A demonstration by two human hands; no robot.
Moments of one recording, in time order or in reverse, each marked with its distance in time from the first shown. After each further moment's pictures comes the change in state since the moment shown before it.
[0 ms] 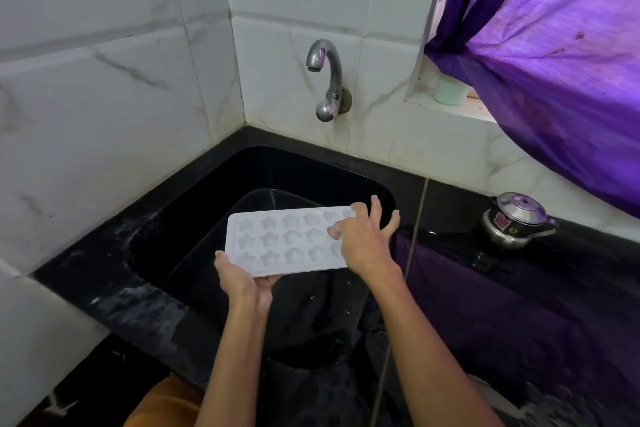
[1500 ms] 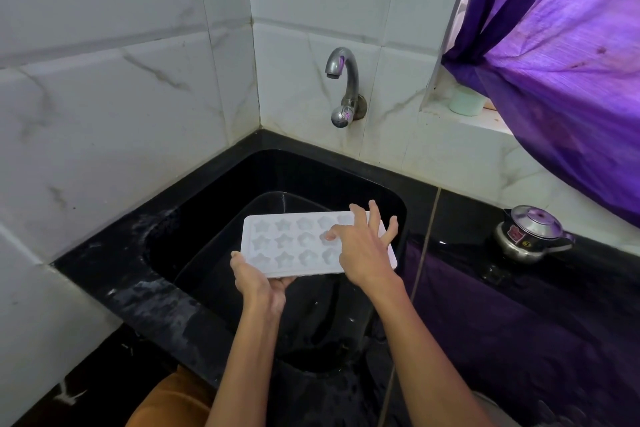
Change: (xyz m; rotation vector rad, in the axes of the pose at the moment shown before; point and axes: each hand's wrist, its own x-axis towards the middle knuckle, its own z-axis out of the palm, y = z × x) left_hand -0.004 -0.002 0.001 -0.025 0.019 -0.046; right_hand -0.008 -0.015 0.001 0.042 0.011 -0.094
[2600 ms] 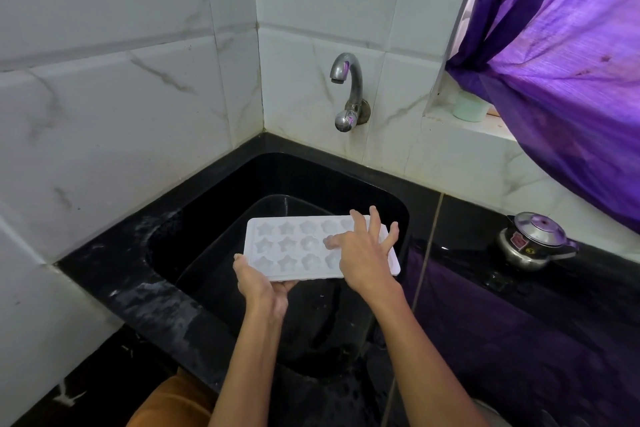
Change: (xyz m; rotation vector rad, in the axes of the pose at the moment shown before) left_hand 0.002 -0.002 0.000 0.035 -0.013 0.034; right_hand 0.004 -0.002 0.007 -0.059 -0.012 0.011
